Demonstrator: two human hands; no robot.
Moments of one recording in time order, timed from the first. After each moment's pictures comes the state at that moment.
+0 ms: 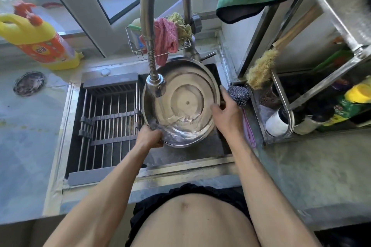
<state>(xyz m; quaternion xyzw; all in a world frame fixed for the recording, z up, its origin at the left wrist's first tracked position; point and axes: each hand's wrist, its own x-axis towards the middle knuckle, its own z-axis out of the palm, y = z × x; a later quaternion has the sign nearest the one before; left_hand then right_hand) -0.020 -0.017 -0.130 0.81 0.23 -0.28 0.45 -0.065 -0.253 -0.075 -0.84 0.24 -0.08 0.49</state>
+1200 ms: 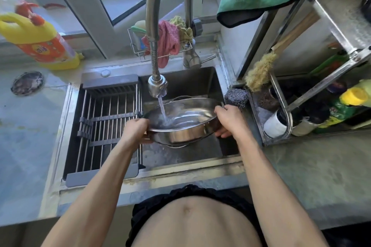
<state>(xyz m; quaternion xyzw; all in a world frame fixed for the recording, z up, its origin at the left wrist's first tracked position) -0.009 -0.002 -0.093 0.76 0.27 -0.23 0.55 -0.059 -0.265 -0.073 -0.77 0.36 0.14 0.51</state>
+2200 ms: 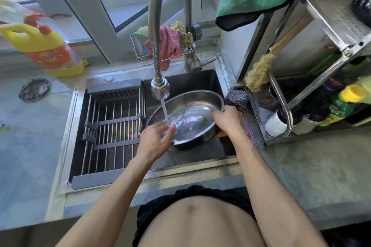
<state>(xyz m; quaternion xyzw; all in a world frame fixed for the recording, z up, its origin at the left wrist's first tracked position) -0.047 -0.012 -0.106 0.93 -0.11 -0.12 0.33 -0.061 -0.253 -0.075 -0.82 0.35 0.08 0.45</state>
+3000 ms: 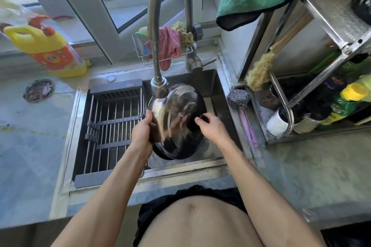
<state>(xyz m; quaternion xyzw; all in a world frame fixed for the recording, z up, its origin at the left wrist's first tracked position) -0.025 -0.012 -0.096 0.60 0.30 -0.19 0.72 -0.071 -0.220 -0.098 -0.81 0.26 0.13 0.50</state>
